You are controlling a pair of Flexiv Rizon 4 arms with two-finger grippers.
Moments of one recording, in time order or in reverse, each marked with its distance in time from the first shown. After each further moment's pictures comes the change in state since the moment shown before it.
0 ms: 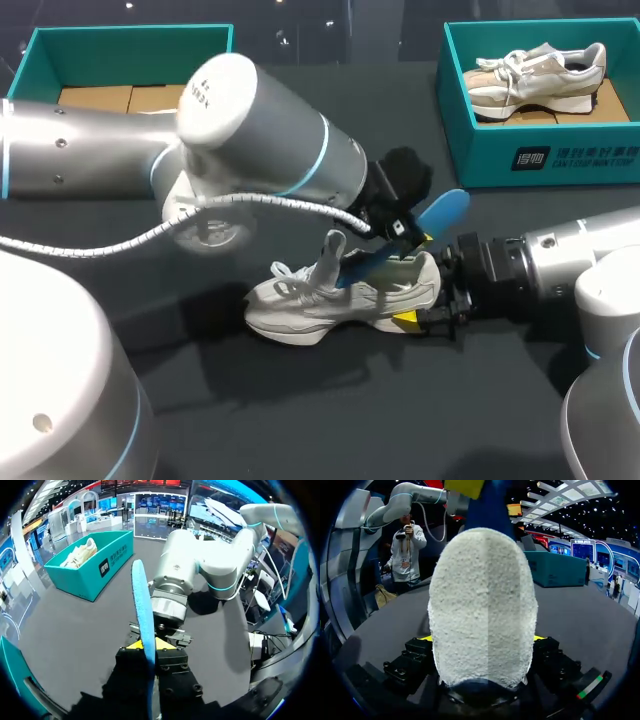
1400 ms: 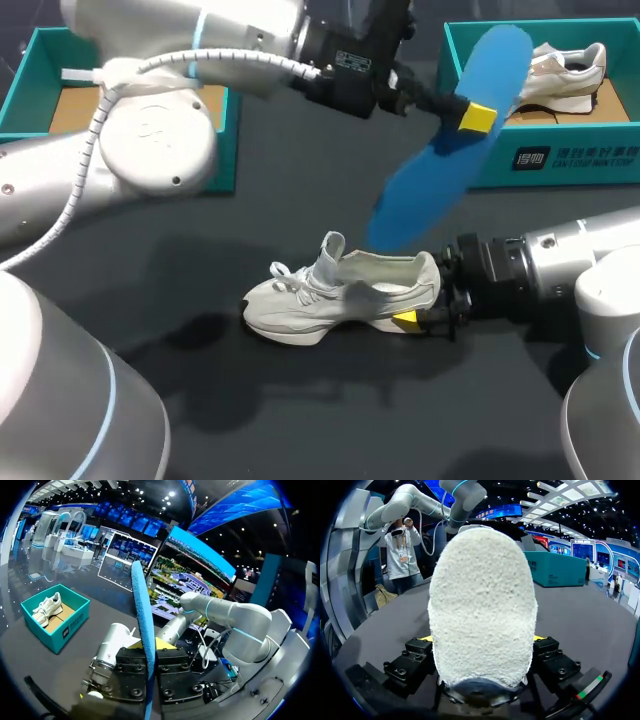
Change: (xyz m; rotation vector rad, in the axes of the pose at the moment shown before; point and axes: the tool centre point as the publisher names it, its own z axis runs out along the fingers) left arm 0.077 -0.161 -0.184 0.441 0.436 -0.144; right arm 0.000 0.000 0.000 0.000 0.000 0.000
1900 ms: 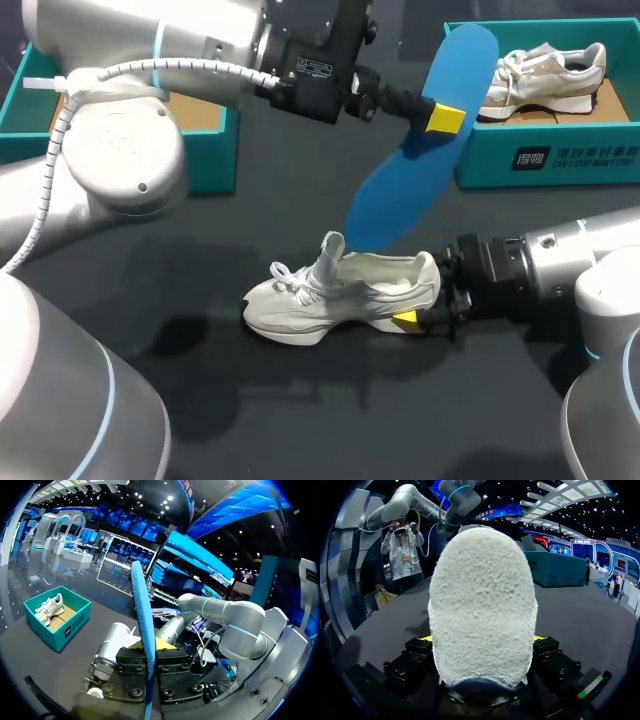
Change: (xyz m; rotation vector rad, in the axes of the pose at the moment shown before) left arm -0.001 0.009 -0.024 0.037 0.007 0.003; right arm 0.000 0.000 0.000 0.000 0.000 0.000
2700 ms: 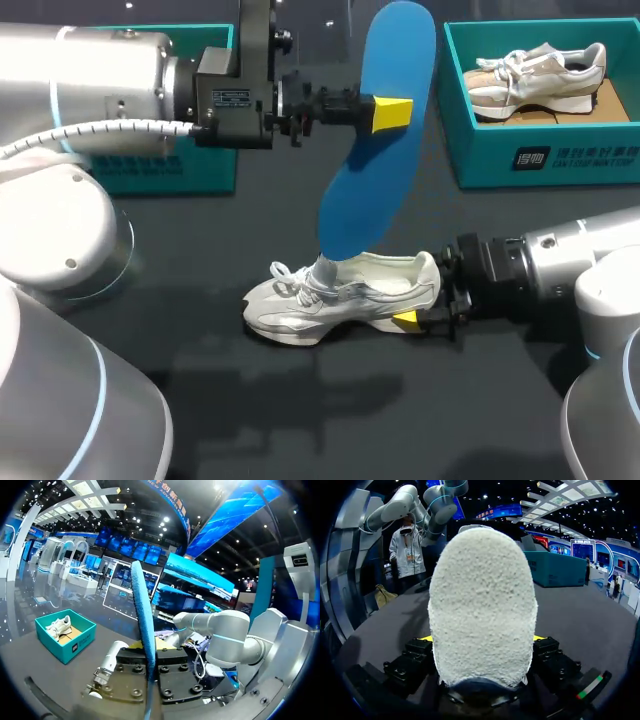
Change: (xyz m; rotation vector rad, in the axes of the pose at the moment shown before) left arm 0.055 -0.005 -0.060 0.221 -0.047 0.064; right arm 0.000 0.000 0.000 0.000 0.000 0.000
